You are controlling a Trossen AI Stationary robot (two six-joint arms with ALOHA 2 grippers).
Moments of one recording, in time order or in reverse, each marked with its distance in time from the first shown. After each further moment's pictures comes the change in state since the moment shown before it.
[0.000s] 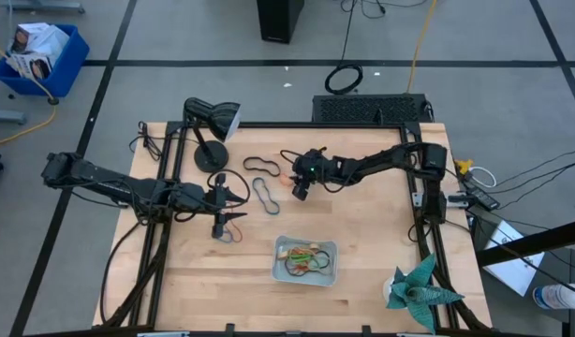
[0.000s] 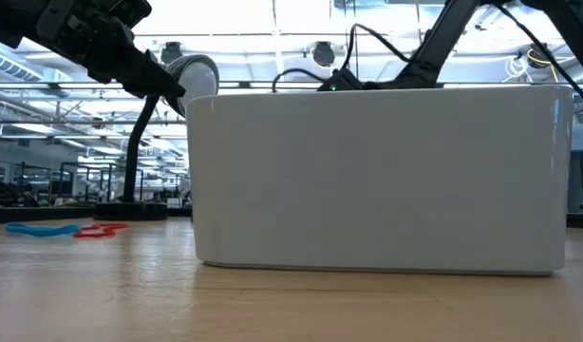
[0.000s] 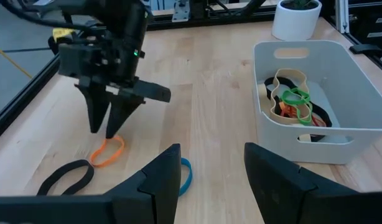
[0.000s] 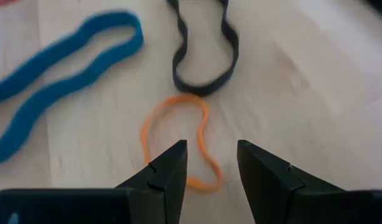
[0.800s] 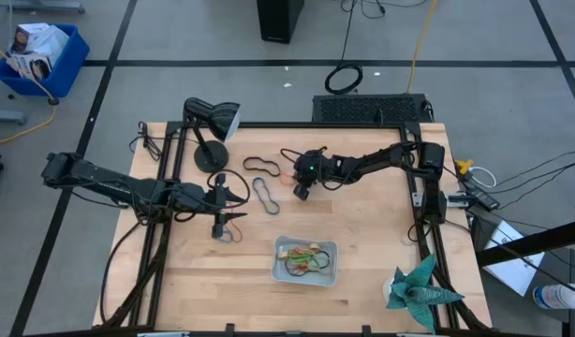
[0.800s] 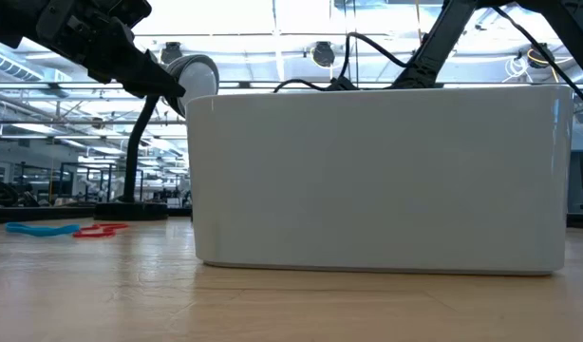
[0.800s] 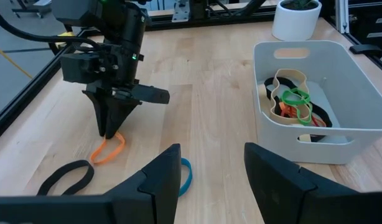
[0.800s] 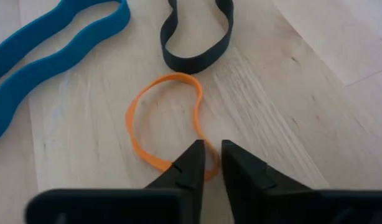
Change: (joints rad) left arm 0.000 0.000 0.000 0.000 0.000 0.000; right arm -0.012 0.022 0.002 -0.067 -0.043 0.040
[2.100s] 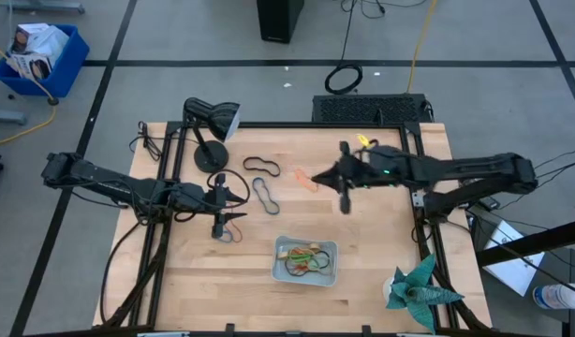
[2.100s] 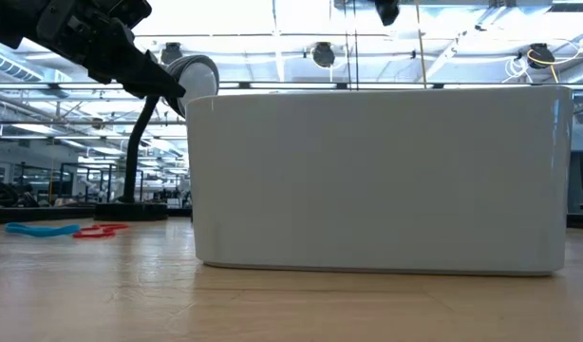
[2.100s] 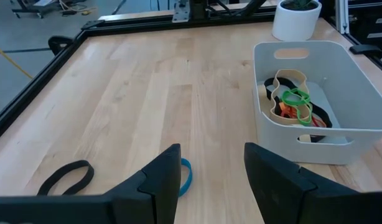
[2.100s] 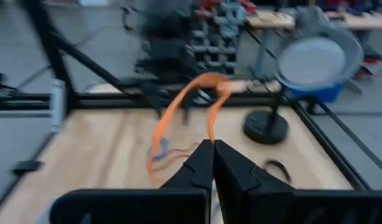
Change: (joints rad) left arm 0.000 0.000 0.000 0.001 0.000 0.000; right arm 0.291 -0.832 -0.002 -0.281 -0.011 -0.097
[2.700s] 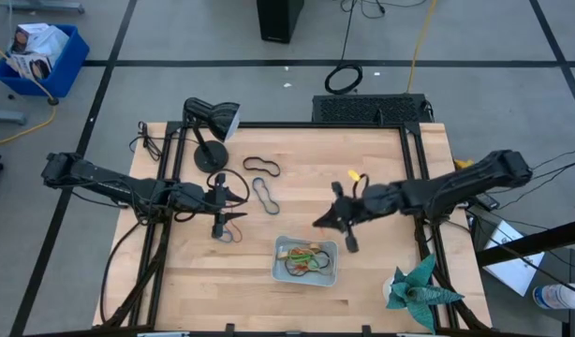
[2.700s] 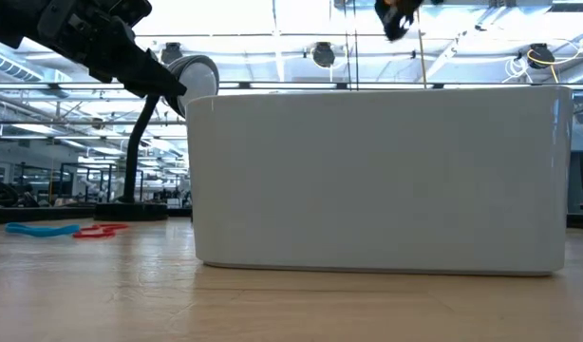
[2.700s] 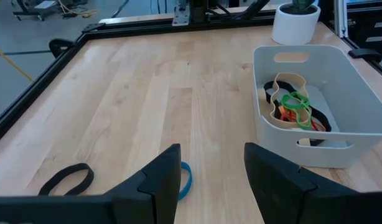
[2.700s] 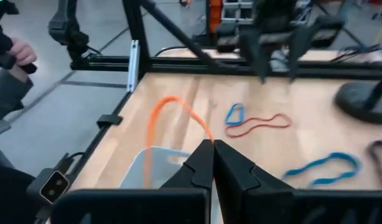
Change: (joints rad) left arm 0.000 0.000 0.000 0.012 0.000 0.000; right arm 0.249 0.075 -0.134 0.123 0.000 0.093
